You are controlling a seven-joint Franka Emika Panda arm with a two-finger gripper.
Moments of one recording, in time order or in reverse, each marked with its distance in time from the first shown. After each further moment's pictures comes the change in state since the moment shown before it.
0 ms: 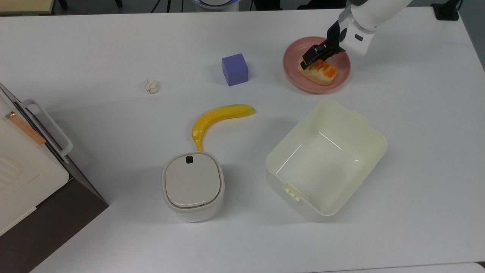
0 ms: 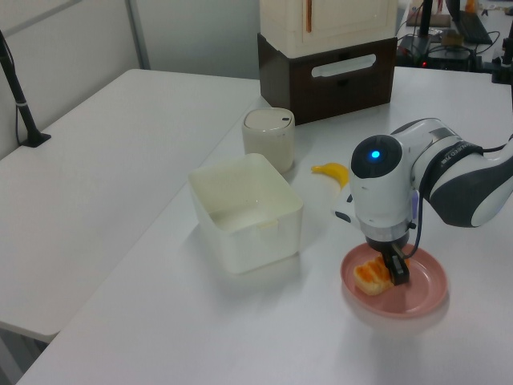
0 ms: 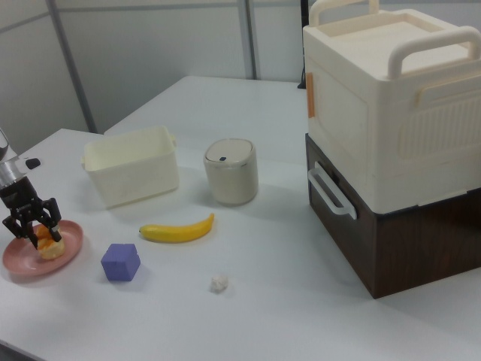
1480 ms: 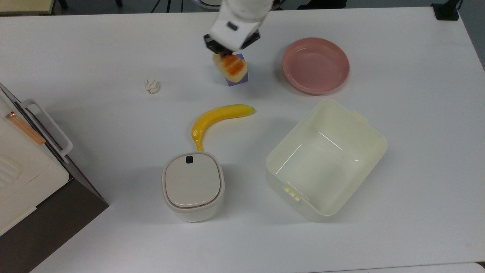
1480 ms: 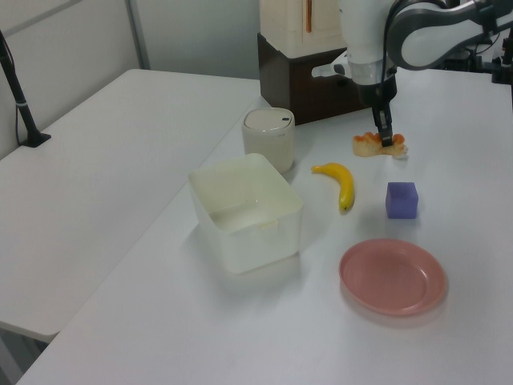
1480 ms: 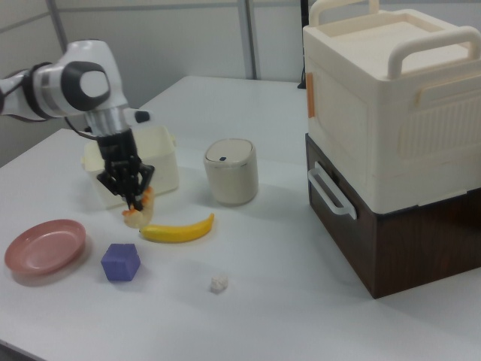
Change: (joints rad) arm -0.310 -0.219 -0.227 0.043 0.118 -0.174 -0.395
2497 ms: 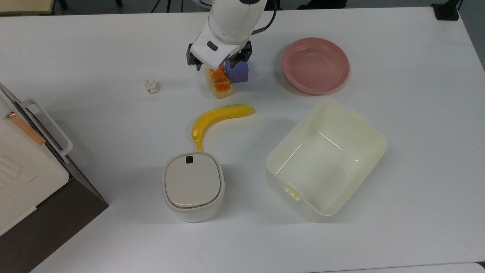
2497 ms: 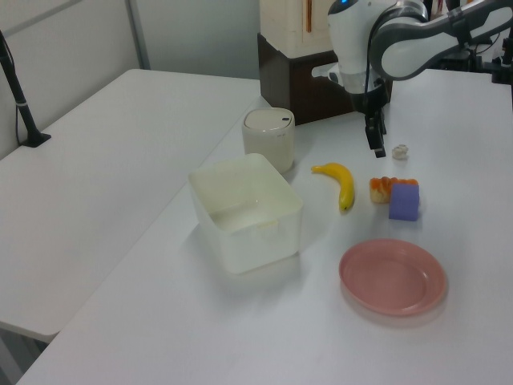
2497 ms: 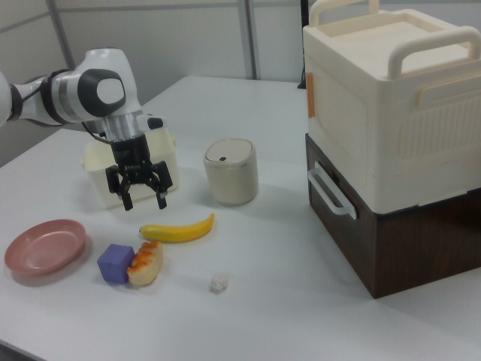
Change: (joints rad) arm -0.038 0.081 -0.006 0.045 0.011 0.018 0.073
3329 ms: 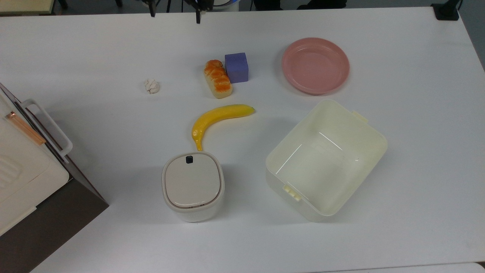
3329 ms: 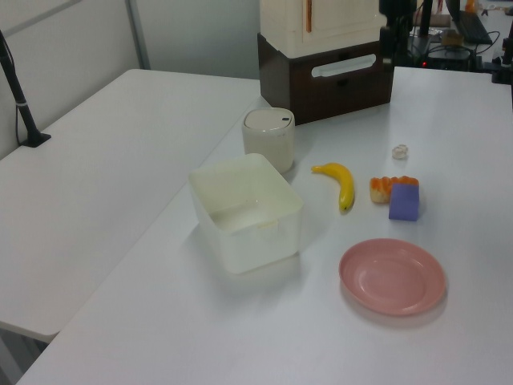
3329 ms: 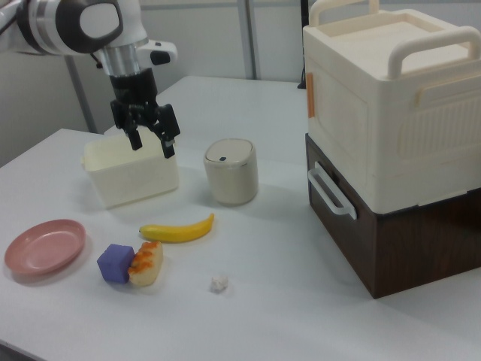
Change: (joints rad) arm -0.004 -0.217 -0.165 0.128 0.086 -0.119 0.094
